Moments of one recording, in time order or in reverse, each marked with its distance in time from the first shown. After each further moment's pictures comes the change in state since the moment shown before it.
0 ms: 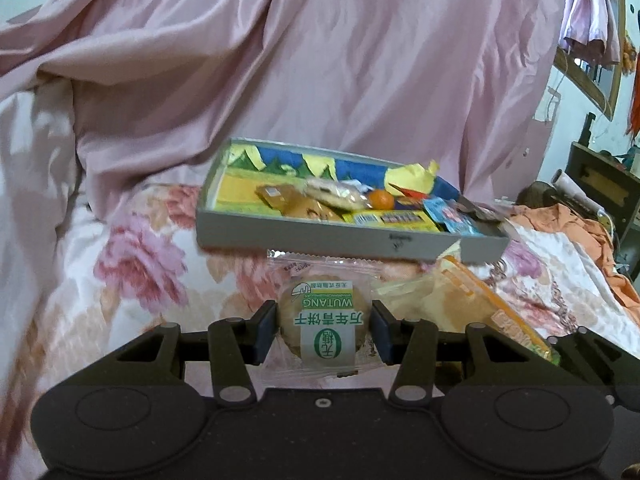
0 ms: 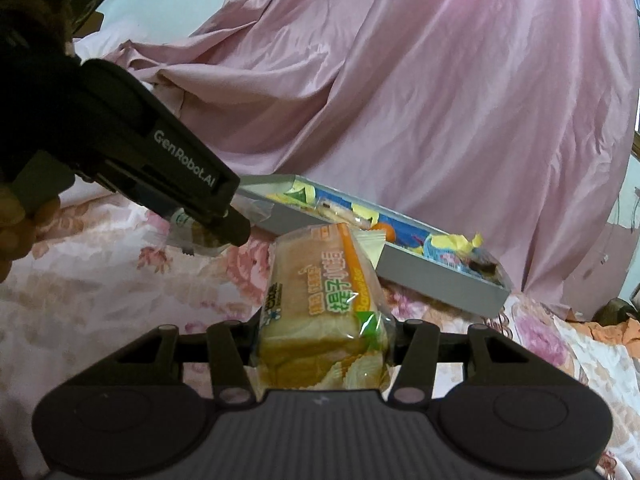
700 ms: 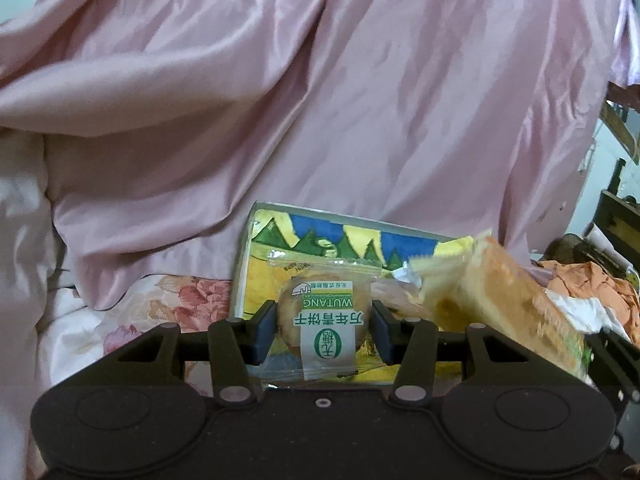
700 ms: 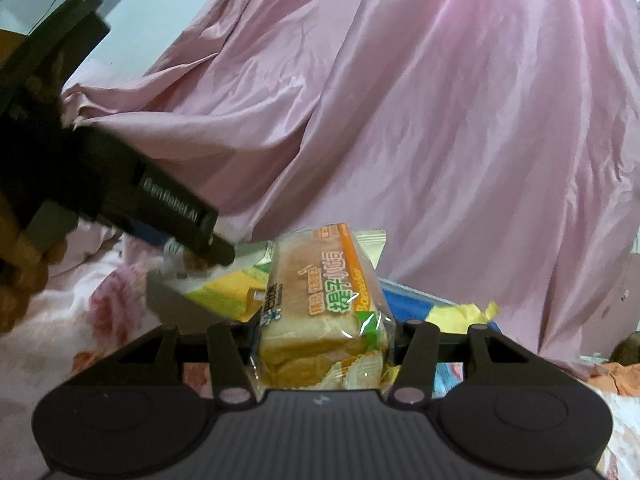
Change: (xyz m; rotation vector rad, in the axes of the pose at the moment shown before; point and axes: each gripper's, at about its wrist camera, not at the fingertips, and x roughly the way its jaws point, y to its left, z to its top) left arm 0.081 0.055 0.088 -0.061 -0.059 0.016; right arm 0.101 -0.031 0.067 0.046 -0.111 0.000
